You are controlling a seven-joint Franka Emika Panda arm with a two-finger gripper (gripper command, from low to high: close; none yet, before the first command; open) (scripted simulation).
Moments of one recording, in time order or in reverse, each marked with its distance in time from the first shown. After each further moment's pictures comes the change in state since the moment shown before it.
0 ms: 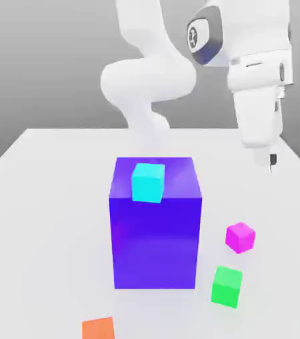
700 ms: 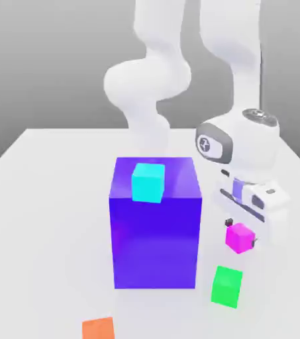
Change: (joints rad) arm 0.223 0.548 0.026 -0.175 0.014 0.445 -0.484
